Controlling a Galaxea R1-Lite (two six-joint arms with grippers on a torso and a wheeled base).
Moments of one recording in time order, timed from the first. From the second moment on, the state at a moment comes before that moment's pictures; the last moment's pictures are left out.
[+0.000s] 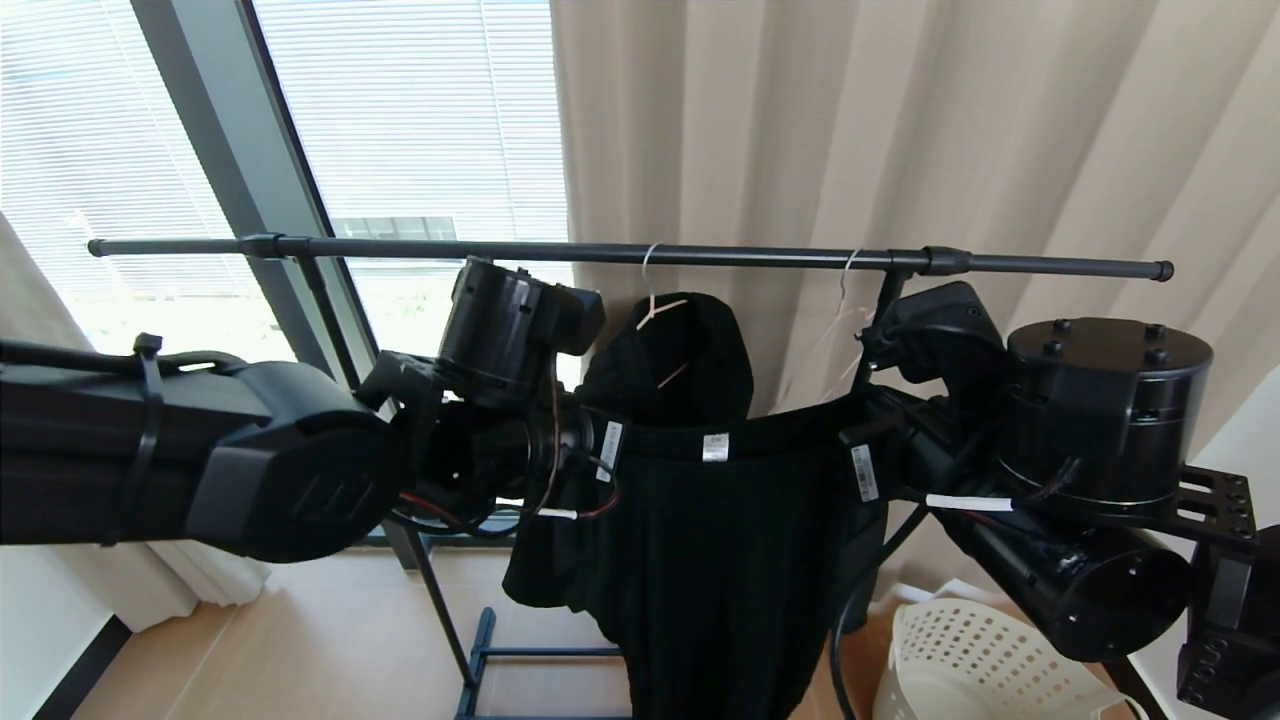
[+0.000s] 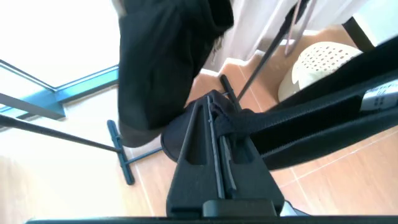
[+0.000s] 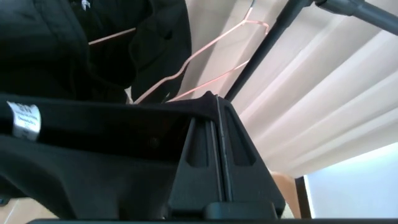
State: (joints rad) left arm -0.68 1.83 -1.19 -0.07 0.25 -0.09; right arm 0.78 1.64 -0.76 -0.61 -0.77 -0.09
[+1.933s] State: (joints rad) left arm -0.72 2.02 -1.64 -0.15 -0.07 -0.02; right arm 1.11 1.64 -0.67 -0.76 -0.62 -0.03
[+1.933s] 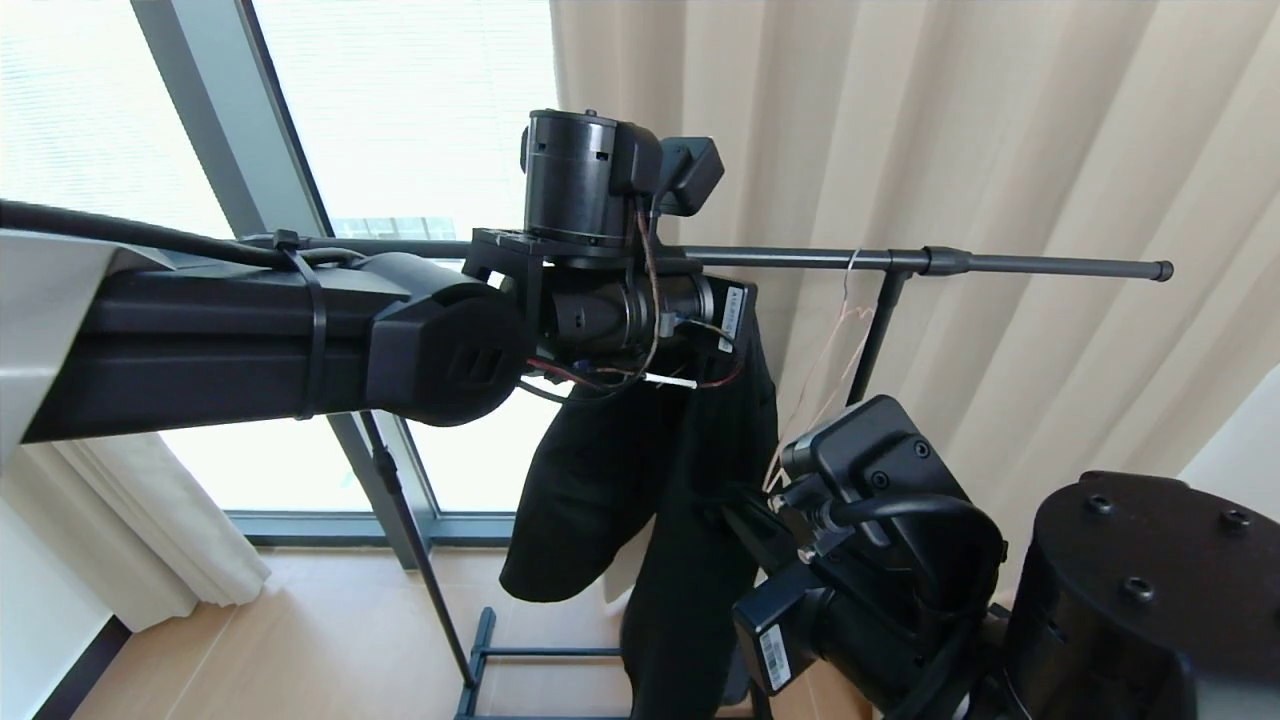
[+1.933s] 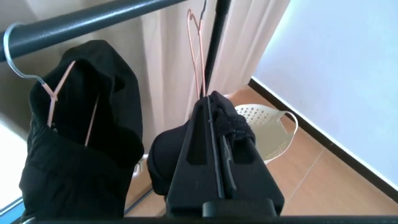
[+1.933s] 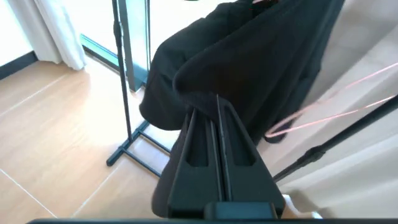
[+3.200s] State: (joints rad) left arm -0.63 1.70 -1.23 0.26 0.12 0.19; right arm 0.81 1.65 -0.75 -0.64 -0.70 -0.15
